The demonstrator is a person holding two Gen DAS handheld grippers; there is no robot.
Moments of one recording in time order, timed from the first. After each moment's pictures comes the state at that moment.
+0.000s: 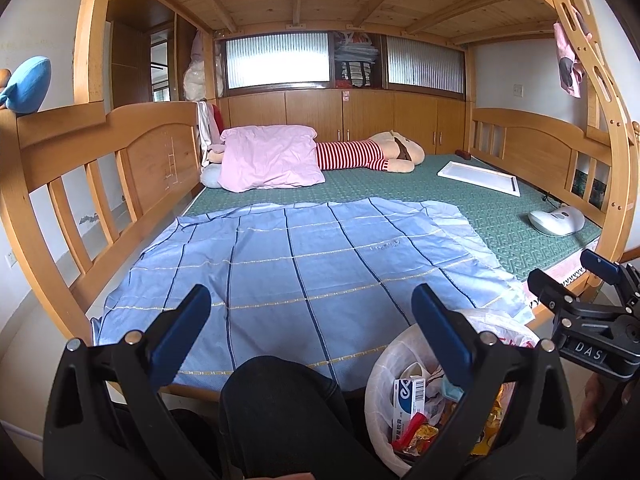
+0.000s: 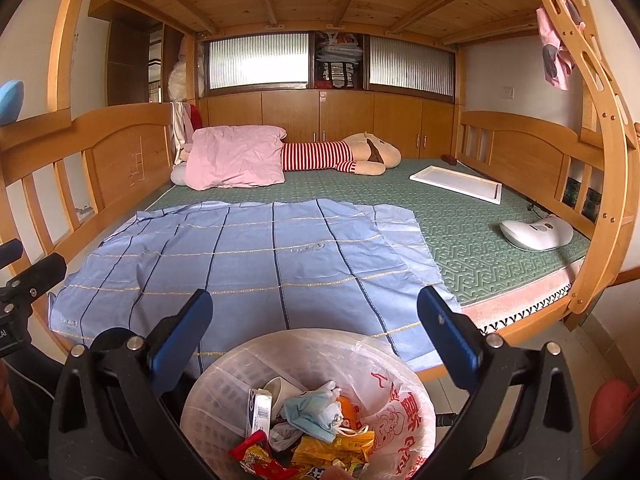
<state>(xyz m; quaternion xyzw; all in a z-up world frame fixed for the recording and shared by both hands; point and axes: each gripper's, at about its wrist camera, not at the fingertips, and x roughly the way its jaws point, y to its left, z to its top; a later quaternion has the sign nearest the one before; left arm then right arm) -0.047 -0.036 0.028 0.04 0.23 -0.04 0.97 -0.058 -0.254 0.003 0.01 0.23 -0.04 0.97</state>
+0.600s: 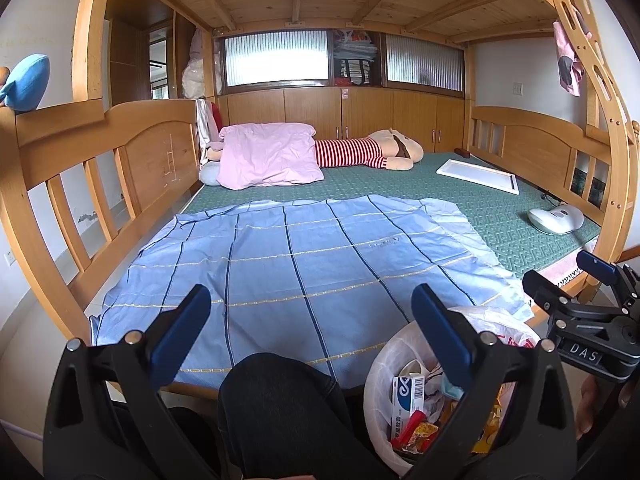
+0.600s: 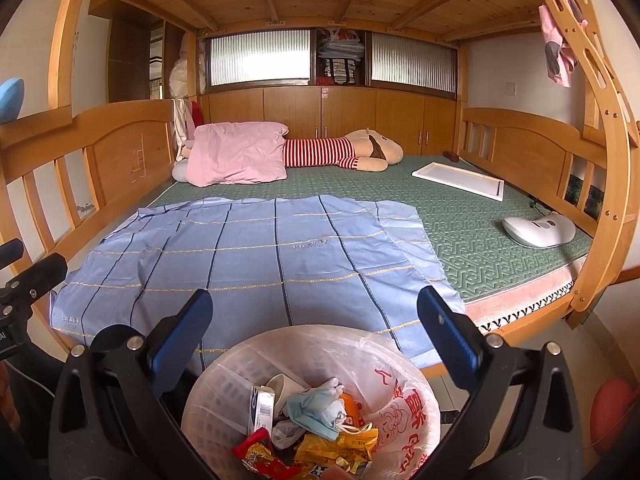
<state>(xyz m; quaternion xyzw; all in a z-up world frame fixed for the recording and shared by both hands) -0.047 -0.038 0.027 0.04 0.23 -0.04 0.97 -0.055 -0.251 -0.002 0.01 0.24 -0.04 0.97</state>
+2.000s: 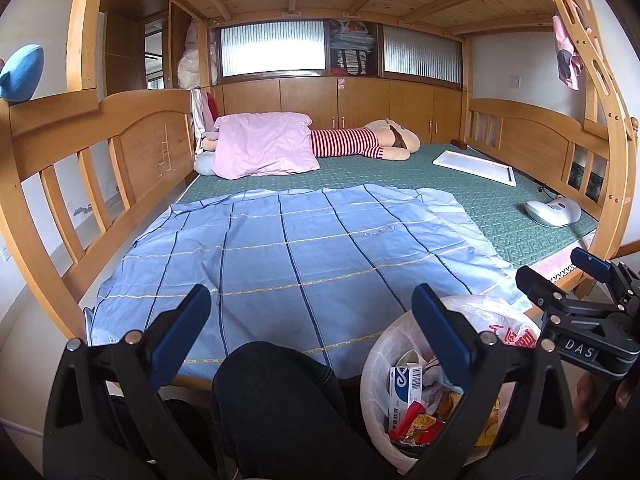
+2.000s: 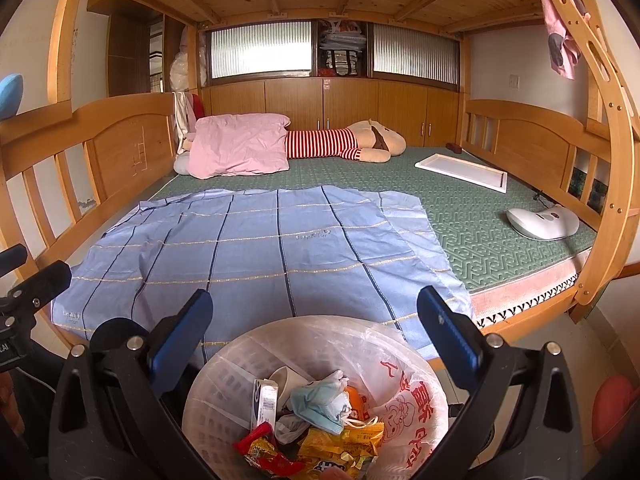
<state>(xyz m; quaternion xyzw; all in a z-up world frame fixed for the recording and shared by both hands) -0.042 -0.036 0.016 0.03 0.25 -0.04 0.97 -0.051 -0.258 -0.014 0.01 0.25 -0.03 0.97</state>
